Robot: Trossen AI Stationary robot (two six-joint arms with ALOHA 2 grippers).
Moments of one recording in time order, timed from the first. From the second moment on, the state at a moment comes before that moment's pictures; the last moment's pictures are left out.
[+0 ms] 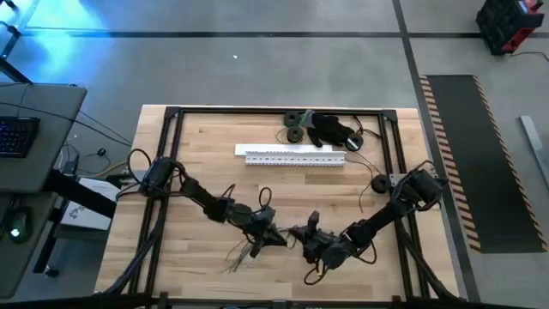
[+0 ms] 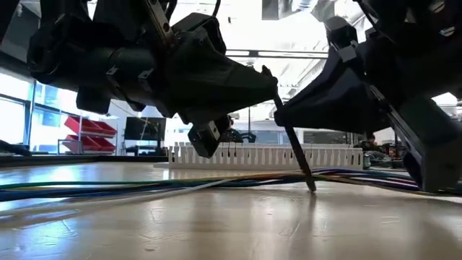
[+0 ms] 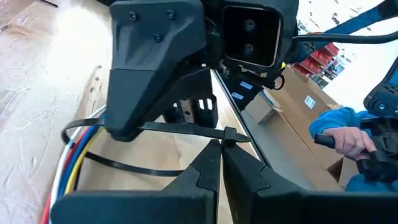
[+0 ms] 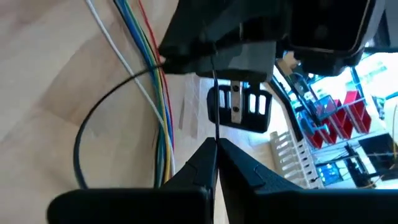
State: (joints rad) left arm -0.33 2.07 0.78 1.12 0.09 -0.56; right arm 0.66 1.98 0.82 0.62 0.91 -0.47
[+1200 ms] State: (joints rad) left arm -0.31 2.07 0.78 1.12 0.09 -0.52; right arm 0.65 1.98 0.83 0.74 0.87 -0.63
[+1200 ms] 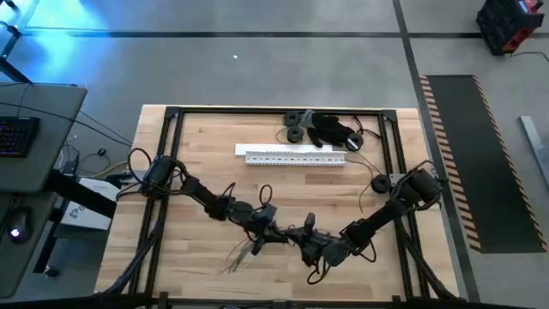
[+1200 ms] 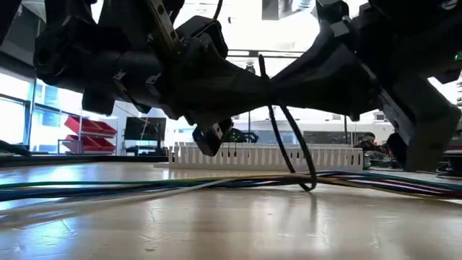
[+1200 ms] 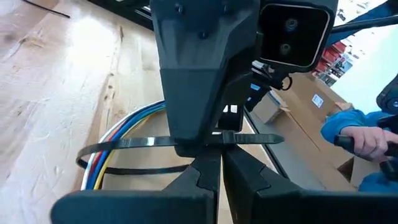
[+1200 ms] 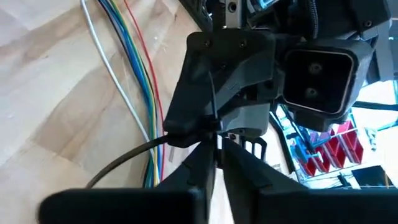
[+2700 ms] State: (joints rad) left arm -0.37 2.07 1.02 0.68 -0.30 -0.14; right arm 0.82 1.90 0.83 0.34 0.88 0.88
